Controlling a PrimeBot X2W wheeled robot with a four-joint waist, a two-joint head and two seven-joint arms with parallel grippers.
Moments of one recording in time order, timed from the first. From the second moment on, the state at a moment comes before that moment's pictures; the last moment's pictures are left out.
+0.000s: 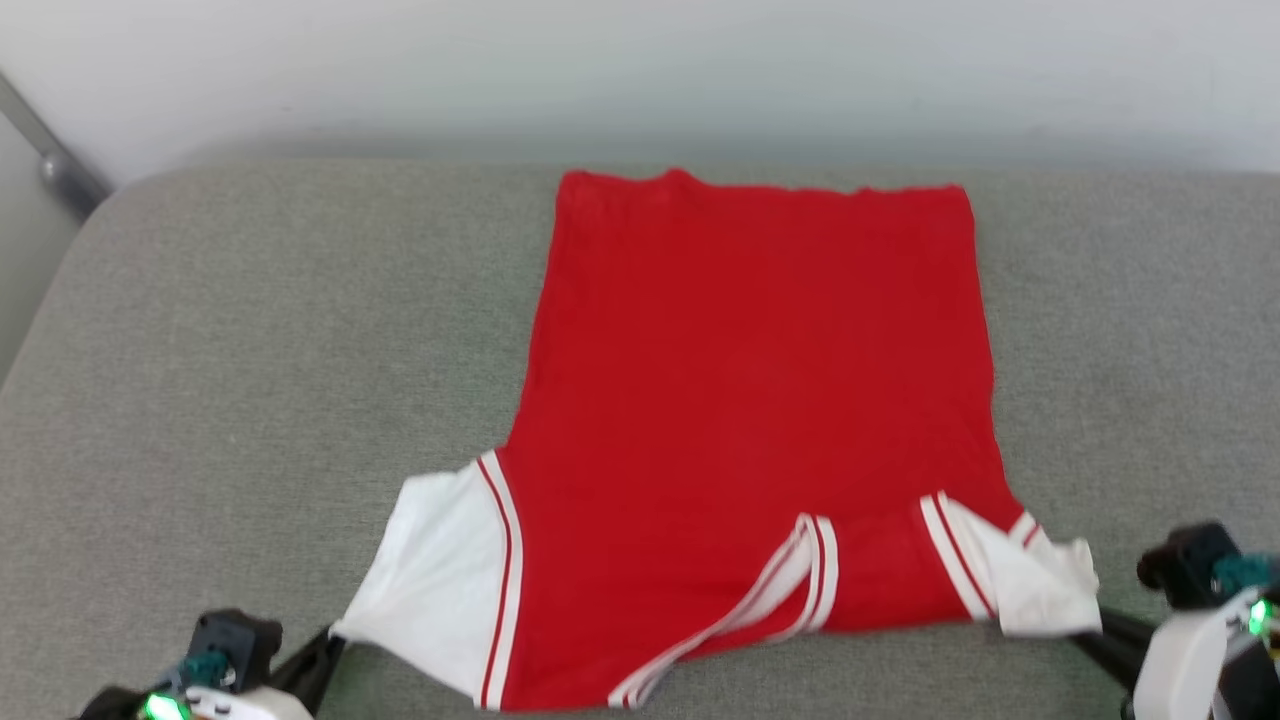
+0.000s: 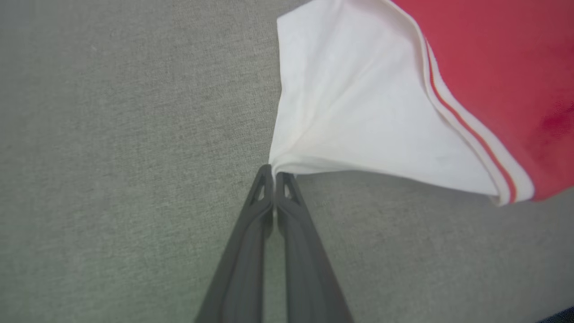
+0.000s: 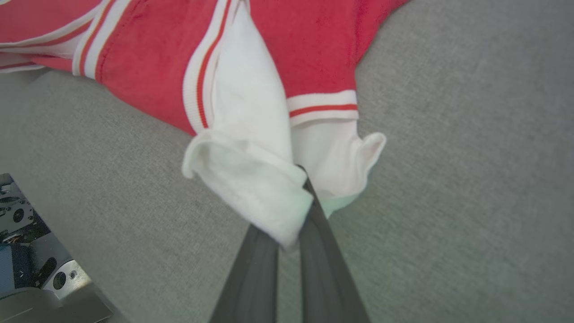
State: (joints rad) left arm -0.31 0.88 -1.08 0.20 -1.04 0.24 -0.23; right arm -0.33 -0.86 0.87 0.25 0.85 0.13 0.03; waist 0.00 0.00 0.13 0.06
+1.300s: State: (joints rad) left arm -0.37 0.90 -1.09 -0.07 -0.88 0.39 -0.22; right arm -0.59 -1.08 0.24 -0.12 0.83 0.13 0.91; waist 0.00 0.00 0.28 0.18
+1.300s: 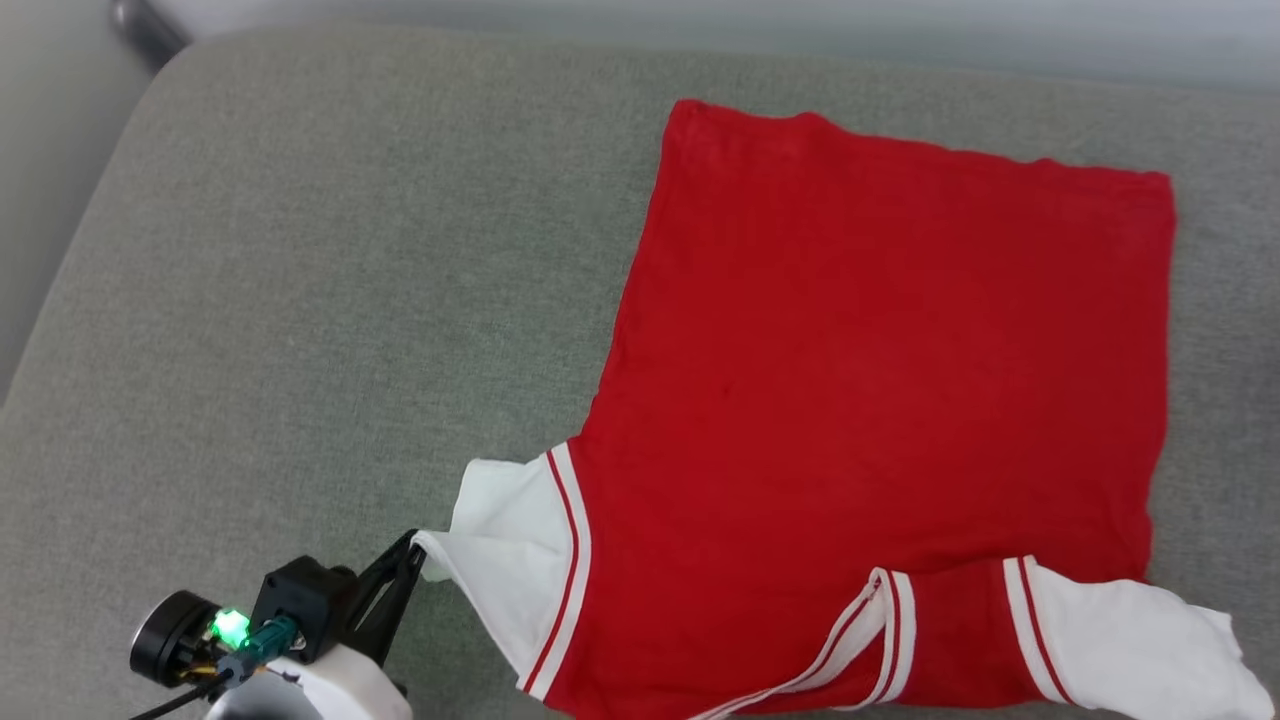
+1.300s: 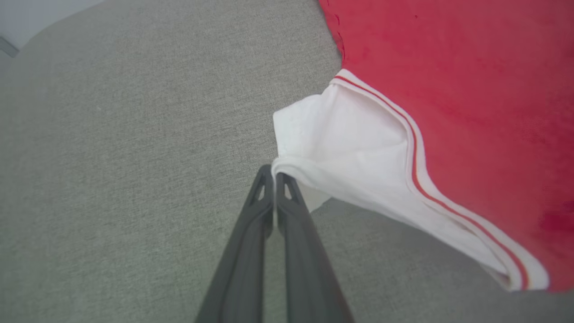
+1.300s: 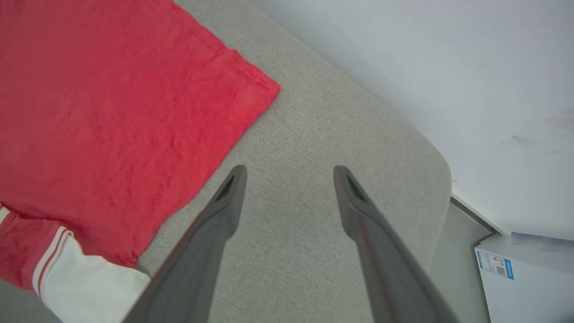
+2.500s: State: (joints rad) left arm -0.50 0.82 -1.08 -0.14 -0.75 0.43 -0.24; right arm -0.89 -0.83 0.15 0.16 0.62 0.13 1.31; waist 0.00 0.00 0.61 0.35
